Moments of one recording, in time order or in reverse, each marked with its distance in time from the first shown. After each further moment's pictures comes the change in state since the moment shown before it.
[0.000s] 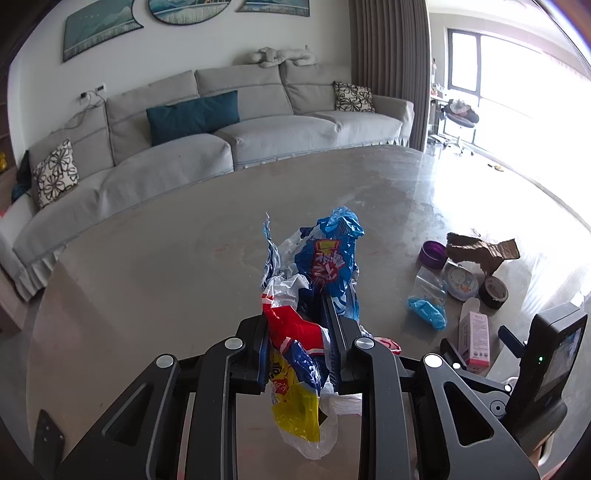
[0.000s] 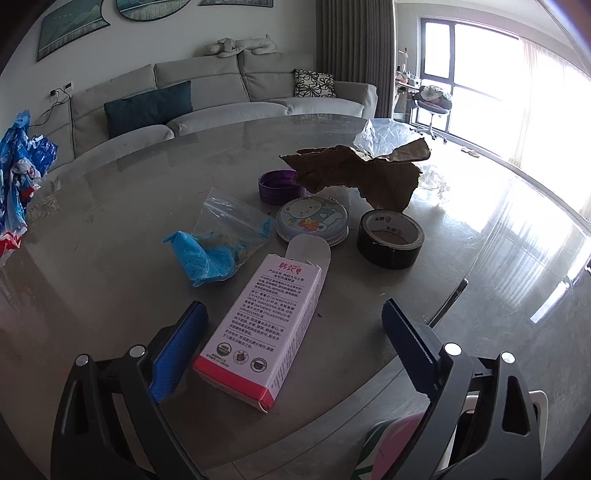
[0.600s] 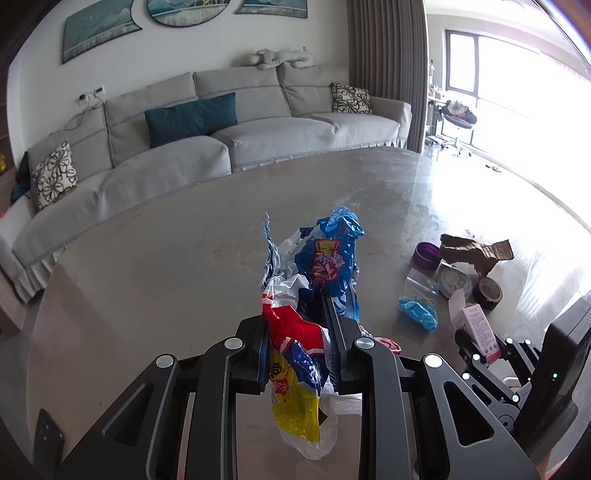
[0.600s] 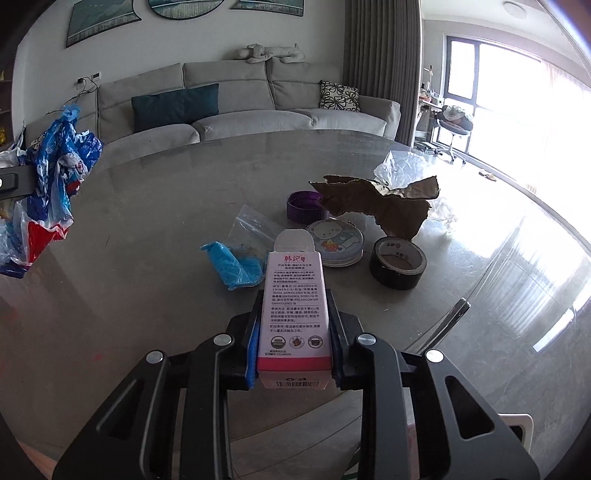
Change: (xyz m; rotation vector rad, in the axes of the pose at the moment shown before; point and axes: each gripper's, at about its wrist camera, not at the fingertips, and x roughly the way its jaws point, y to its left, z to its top) left arm -0.008 -0.005 0.001 0.007 -0.008 -0.003; right arm -0.034 0.009 0.011 -0.087 -0.037 0.051
